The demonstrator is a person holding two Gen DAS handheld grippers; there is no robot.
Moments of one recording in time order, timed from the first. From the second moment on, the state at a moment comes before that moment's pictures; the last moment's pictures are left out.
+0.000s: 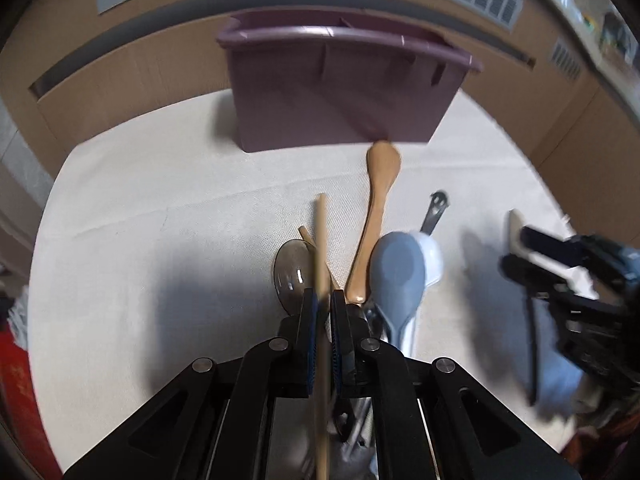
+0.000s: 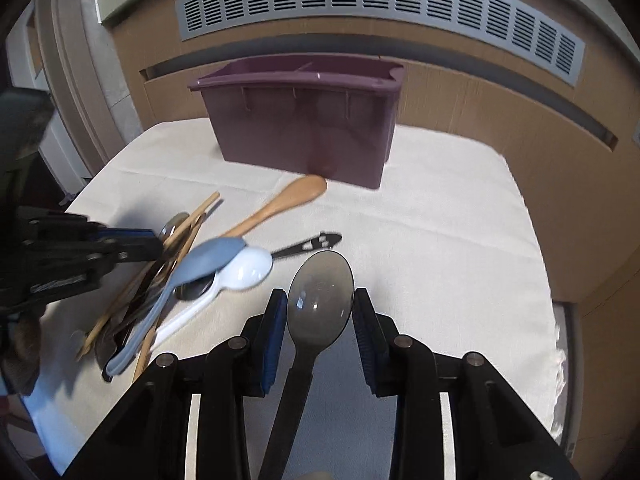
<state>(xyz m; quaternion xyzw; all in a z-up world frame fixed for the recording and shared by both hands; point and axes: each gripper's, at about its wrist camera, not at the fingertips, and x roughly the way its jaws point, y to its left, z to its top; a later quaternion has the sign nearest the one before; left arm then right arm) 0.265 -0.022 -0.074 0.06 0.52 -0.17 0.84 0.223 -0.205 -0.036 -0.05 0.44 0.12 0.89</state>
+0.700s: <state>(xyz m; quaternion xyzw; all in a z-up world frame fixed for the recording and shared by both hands) 0.226 0.018 -0.026 -0.11 0.41 -0.14 0.90 0.206 -0.215 0.000 -0.05 0.34 0.15 0.93</state>
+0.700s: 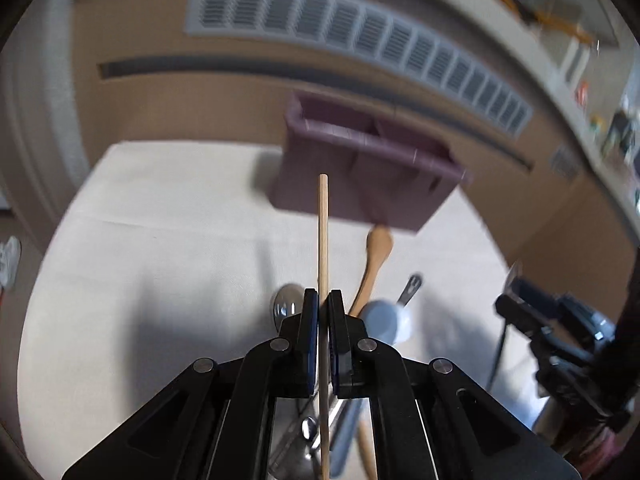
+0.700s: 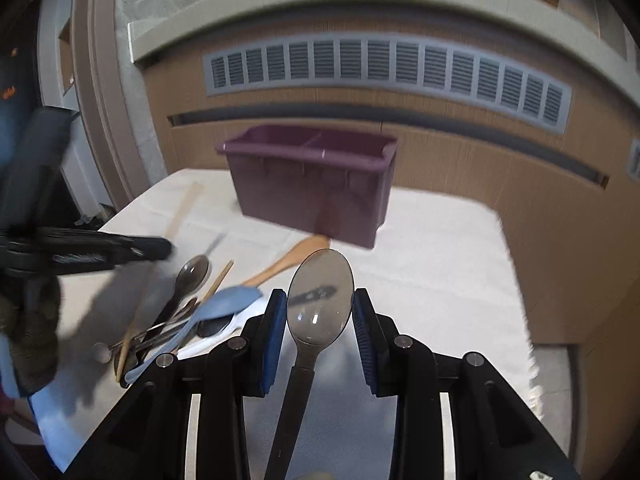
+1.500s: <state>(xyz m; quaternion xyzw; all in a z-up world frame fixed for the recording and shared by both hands) 0.351 -0.017 0.116 -0.11 0.05 -0.14 0.98 0.340 -0.207 0.143 -0.02 0.14 0.12 0.98</state>
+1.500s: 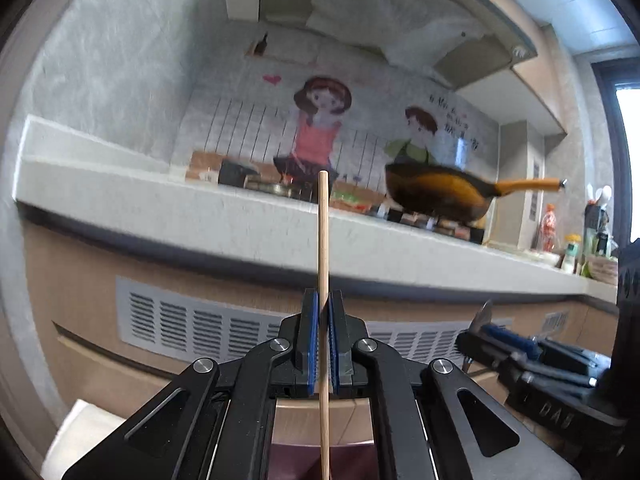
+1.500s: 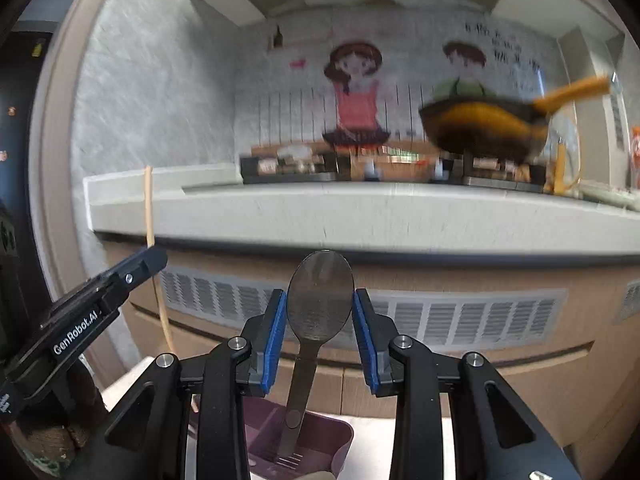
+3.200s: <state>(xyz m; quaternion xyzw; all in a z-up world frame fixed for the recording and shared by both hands) 0.208 0.061 -0.060 -0.13 0.43 -0.10 0.89 0.246 -0.189 -0.054 -0.14 0.45 0.09 0.88</state>
